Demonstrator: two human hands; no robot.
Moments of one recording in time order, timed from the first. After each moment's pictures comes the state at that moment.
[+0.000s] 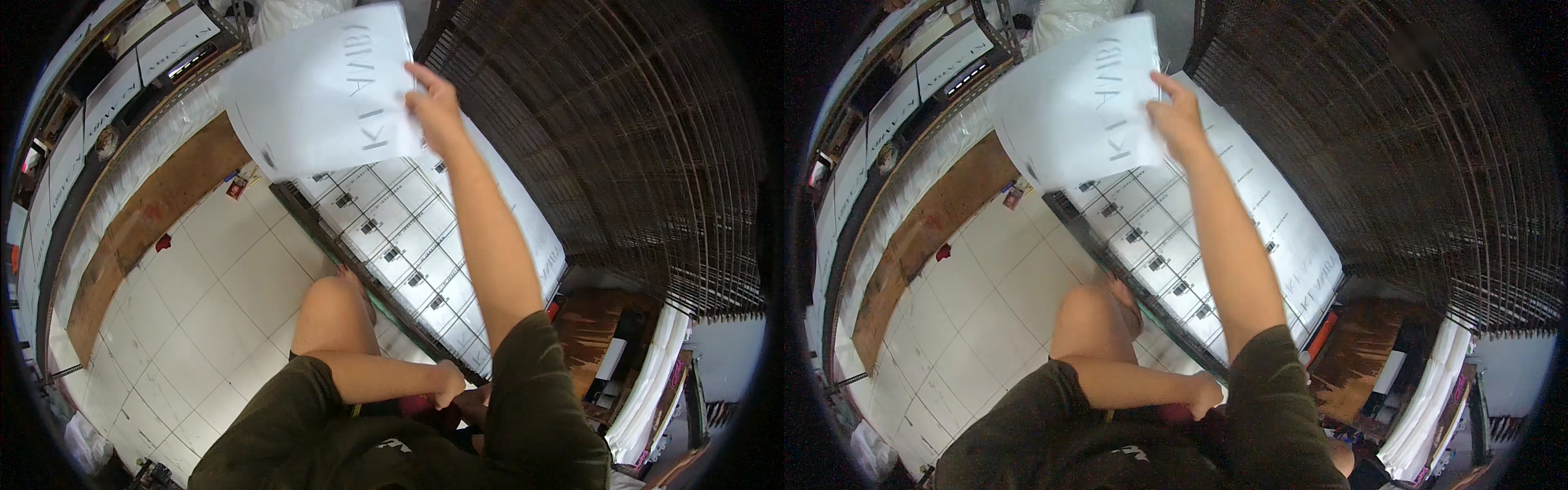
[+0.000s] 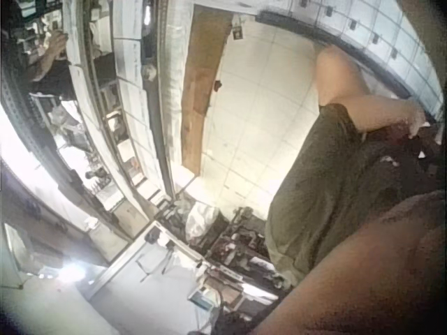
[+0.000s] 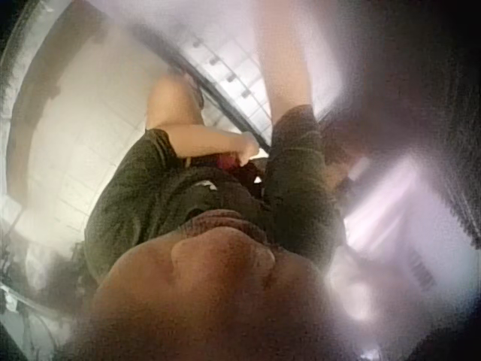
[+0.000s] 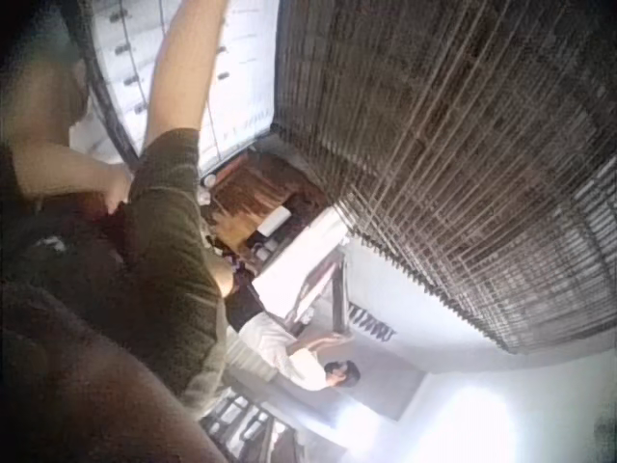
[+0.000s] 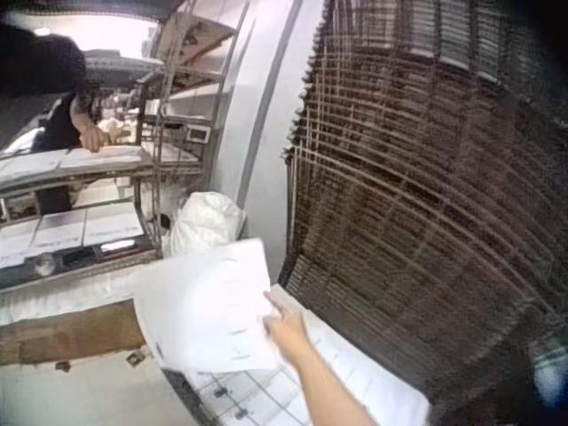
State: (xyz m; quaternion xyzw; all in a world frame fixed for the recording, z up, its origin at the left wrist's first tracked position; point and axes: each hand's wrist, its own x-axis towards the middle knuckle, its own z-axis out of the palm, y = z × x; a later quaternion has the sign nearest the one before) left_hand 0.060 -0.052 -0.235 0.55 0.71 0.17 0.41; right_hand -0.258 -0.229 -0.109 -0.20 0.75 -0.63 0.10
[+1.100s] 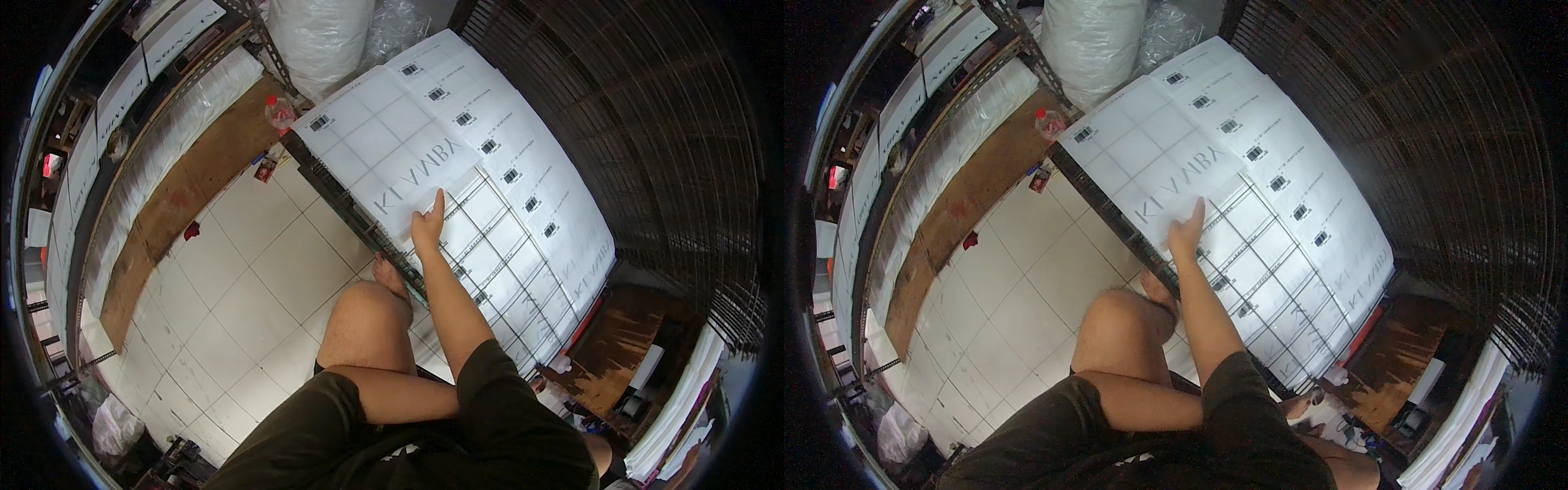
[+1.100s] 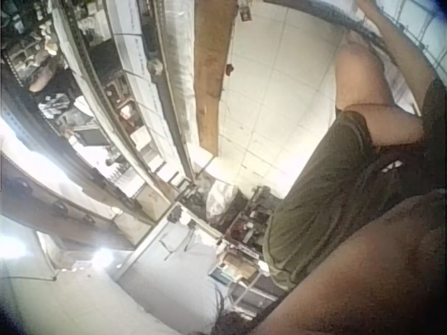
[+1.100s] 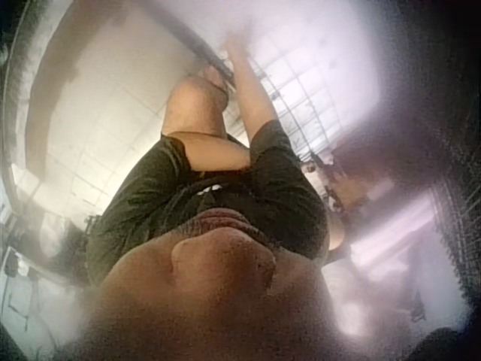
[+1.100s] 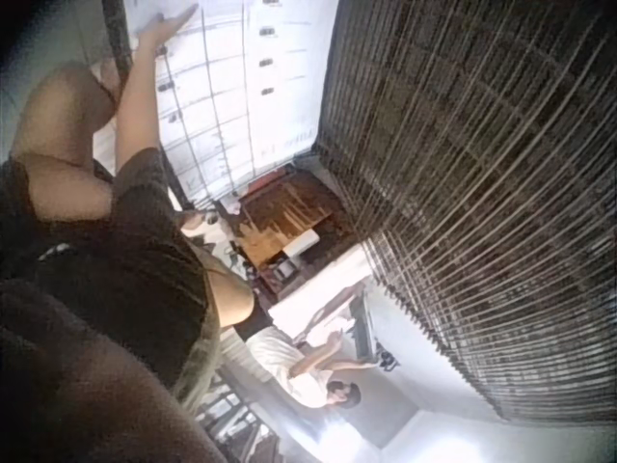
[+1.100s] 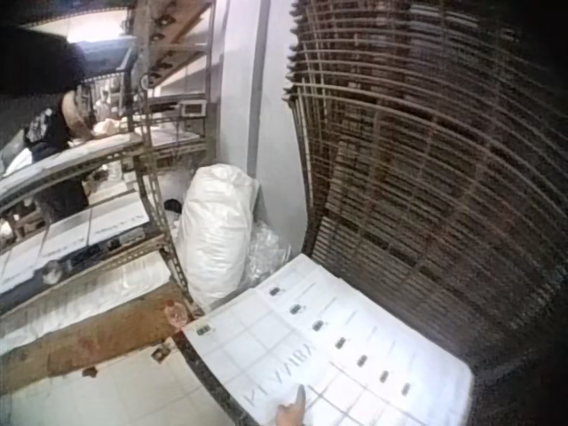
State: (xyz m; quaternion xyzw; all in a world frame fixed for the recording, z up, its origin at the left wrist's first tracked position) left_hand 0.078 -0.015 -0.247 0.58 0.68 0.16 0.42; right_hand -0.146 -0.180 -0.442 0.05 0.80 -0.59 0.03
